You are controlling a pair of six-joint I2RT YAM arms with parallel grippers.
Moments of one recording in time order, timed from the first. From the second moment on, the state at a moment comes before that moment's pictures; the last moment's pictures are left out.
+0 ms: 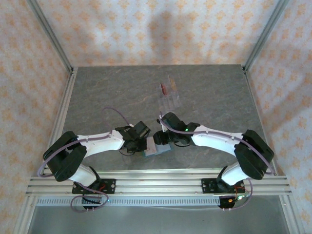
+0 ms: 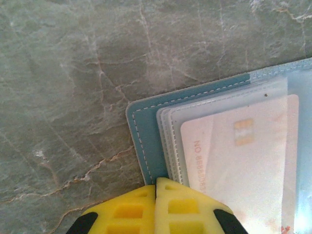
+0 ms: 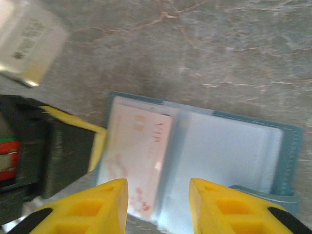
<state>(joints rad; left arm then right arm) -0.77 1.49 0.72 -0.48 -0.03 -0.93 0.87 1.50 0.86 -0.32 -0.15 0.50</state>
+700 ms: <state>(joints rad) -0.77 1.49 0.72 -0.48 -0.03 -0.93 0.92 1.69 0.93 -0.37 0.08 0.41</state>
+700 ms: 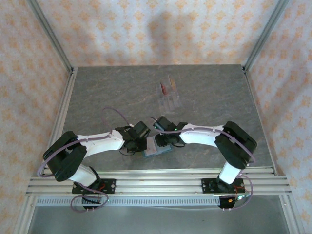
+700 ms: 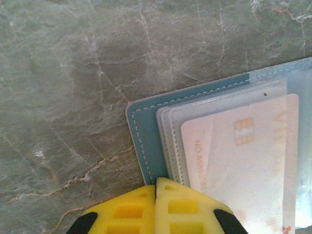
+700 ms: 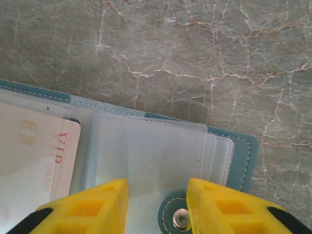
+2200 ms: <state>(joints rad) -0.77 1.50 0.72 -0.48 -0.02 -0.93 0.99 1.65 0.98 -0.40 0.09 0.50</state>
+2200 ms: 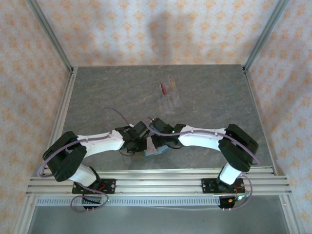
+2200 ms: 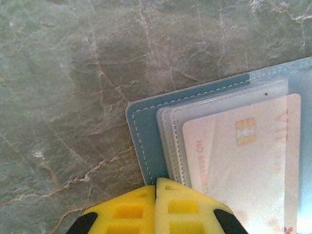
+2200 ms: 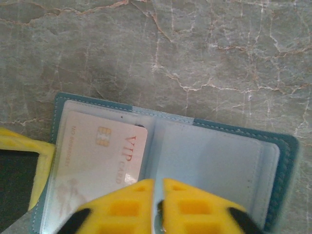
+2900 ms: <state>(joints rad) -0.77 1.50 0.72 -0.48 -0.02 -0.93 0.92 1.75 1.08 -0.50 0.07 0.43</state>
